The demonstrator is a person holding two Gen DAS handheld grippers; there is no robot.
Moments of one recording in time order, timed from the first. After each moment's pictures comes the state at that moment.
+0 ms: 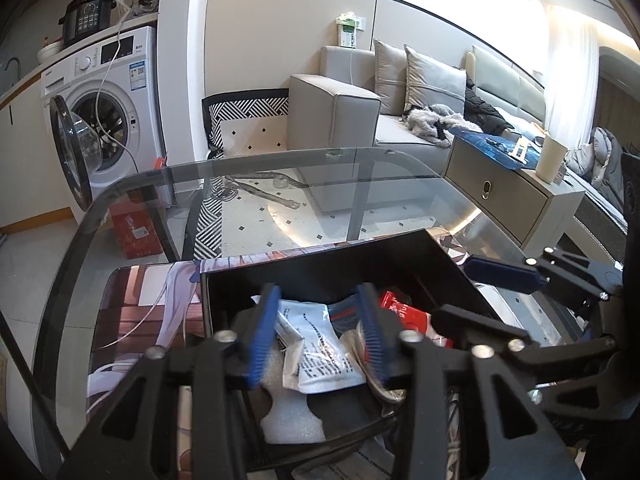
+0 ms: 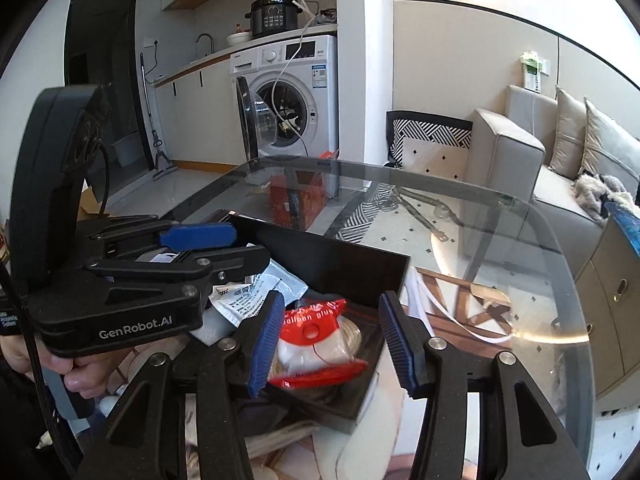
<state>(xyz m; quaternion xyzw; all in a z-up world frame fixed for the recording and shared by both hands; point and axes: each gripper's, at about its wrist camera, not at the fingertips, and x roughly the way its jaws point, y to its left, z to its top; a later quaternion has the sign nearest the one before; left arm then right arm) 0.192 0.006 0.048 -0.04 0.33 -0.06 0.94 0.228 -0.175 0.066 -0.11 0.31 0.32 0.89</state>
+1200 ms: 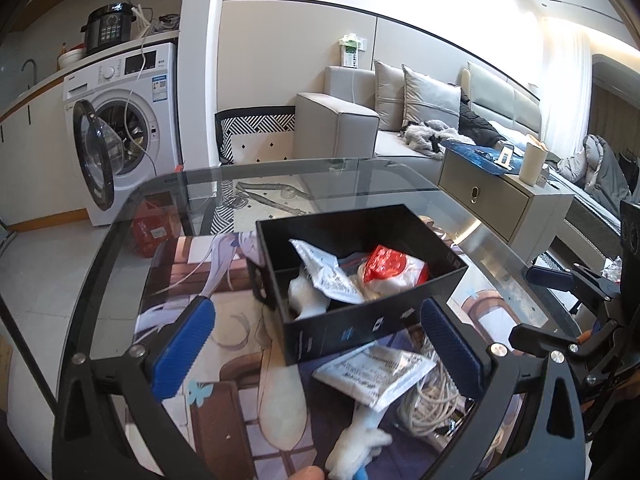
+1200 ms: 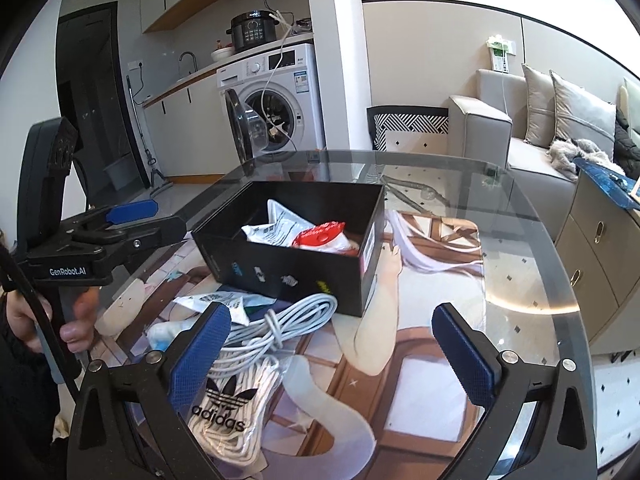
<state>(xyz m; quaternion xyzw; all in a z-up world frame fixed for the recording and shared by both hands) 0.092 0.030 0.060 -0.04 0.30 -0.05 0.95 0.130 -0.238 0.064 -0.06 0.32 0.30 0.90</state>
